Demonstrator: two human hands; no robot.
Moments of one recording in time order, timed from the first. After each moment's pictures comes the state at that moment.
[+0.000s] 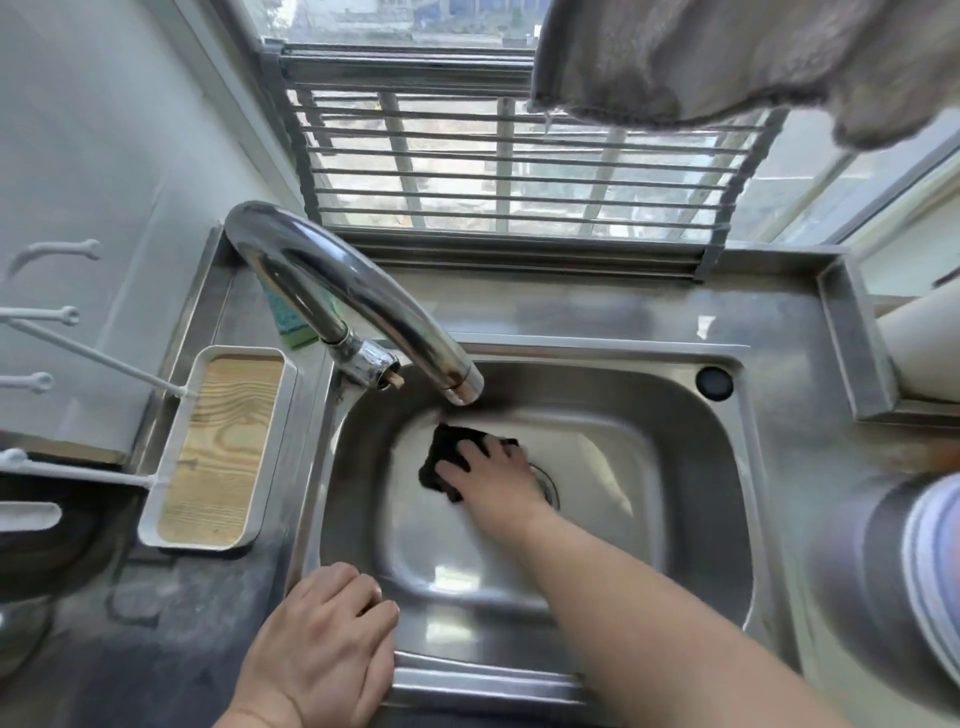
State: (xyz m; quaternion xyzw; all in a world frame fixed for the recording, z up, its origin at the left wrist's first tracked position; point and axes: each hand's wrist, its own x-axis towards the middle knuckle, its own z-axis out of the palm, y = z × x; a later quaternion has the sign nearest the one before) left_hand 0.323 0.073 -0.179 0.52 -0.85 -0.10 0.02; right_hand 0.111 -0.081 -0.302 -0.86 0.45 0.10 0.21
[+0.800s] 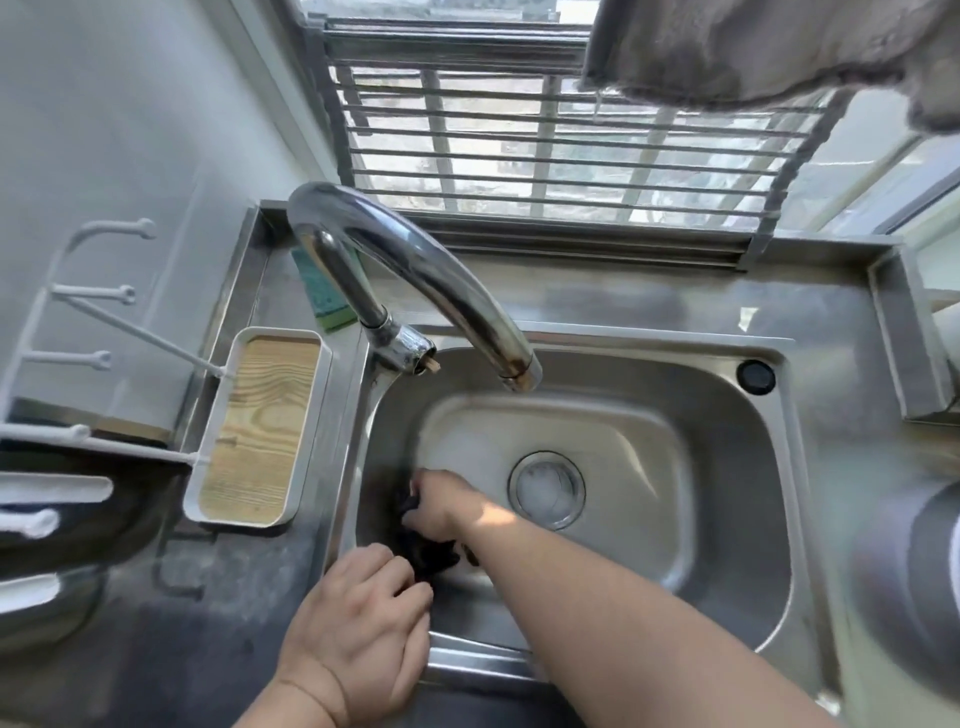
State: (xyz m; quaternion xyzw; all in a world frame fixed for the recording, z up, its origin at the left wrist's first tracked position) left_hand 0.323 0.074 -0.177 0.53 -0.84 -0.13 0.02; right_hand 0.214 -0.066 -0.265 -0.67 0.52 0.18 0.50
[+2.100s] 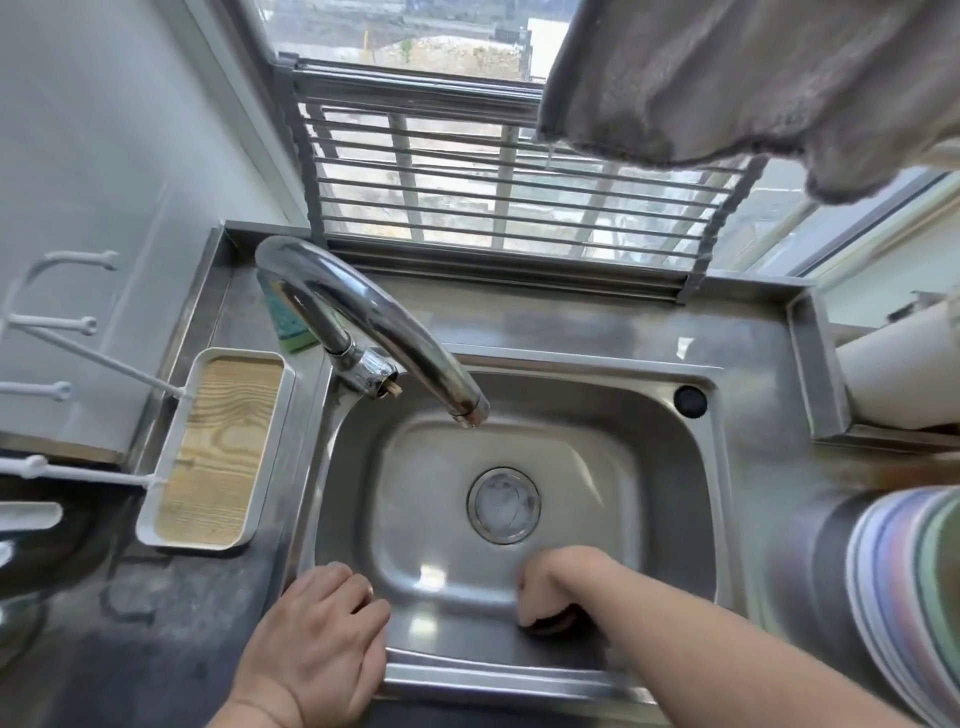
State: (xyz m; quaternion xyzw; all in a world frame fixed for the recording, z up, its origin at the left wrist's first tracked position) left_hand 0.323 0.072 -0.177 0.52 -0.84 -0.11 0.01; right_hand 0.054 -0.038 -0.238 -0.60 0.37 0.54 0.46
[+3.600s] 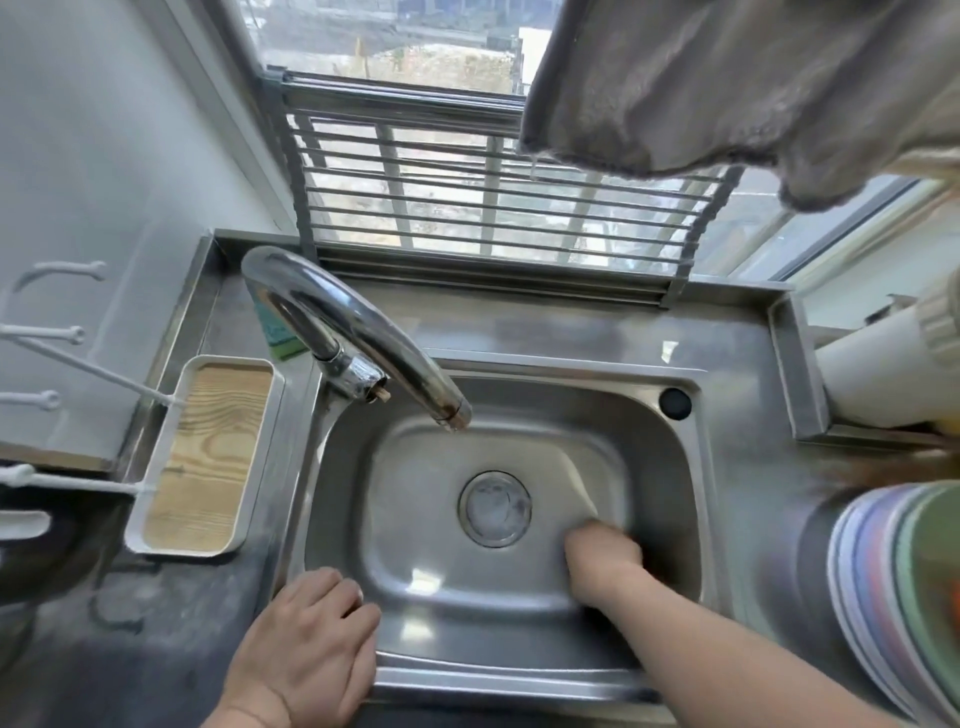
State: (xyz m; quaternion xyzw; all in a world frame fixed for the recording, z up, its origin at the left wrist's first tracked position) left_hand 0.324 0.074 -0.179 0.53 -0.84 -0.11 0.00; right_hand -0.014 -0.028 -0.255 -0.65 0.61 0.36 0.28
